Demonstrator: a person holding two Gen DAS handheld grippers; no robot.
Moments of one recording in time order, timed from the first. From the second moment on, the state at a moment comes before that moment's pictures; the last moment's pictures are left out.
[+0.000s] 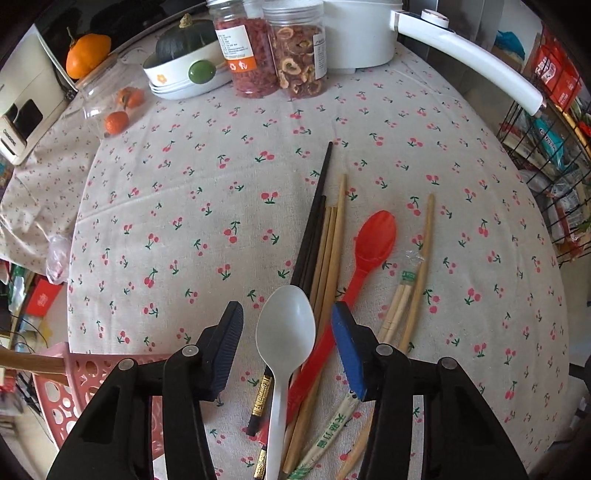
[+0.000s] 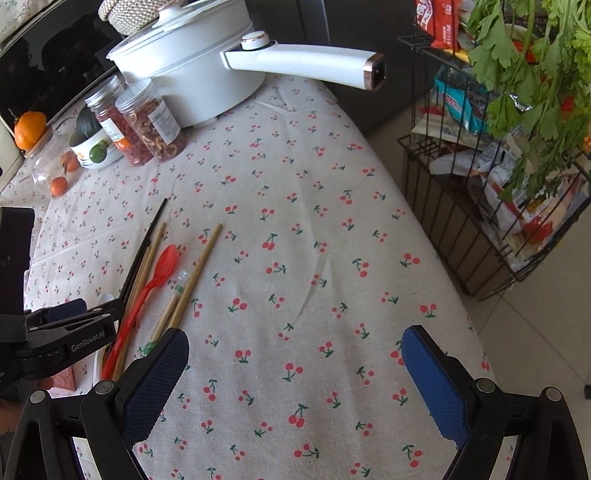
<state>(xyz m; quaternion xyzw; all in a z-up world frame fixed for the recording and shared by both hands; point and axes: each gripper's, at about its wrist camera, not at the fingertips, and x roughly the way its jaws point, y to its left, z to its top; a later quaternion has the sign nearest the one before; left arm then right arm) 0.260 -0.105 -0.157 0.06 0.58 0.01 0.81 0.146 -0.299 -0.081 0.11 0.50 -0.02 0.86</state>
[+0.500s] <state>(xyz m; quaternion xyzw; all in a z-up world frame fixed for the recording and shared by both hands) 0.258 -0.096 -0.160 0.03 0.57 0.00 0.82 0.148 -0.297 -0.084 0.12 0.50 -0.02 0.86</state>
